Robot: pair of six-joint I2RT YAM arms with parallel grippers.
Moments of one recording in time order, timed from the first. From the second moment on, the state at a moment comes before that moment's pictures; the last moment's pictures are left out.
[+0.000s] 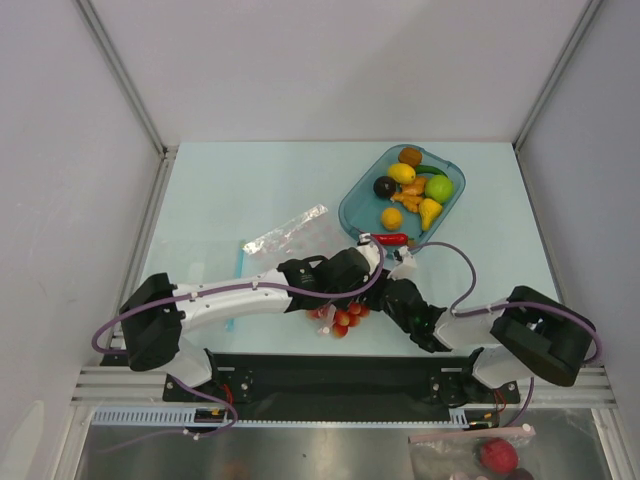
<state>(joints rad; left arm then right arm) -1.14 1.54 1.11 -0.46 -0.25 -0.24 0.93 1.39 0.28 0.75 0.35 0.98</state>
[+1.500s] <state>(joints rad) -1.12 1.34 1.20 -0.48 0.01 -0.29 1.05 1.01 0.55 0.15 0.47 0.81</state>
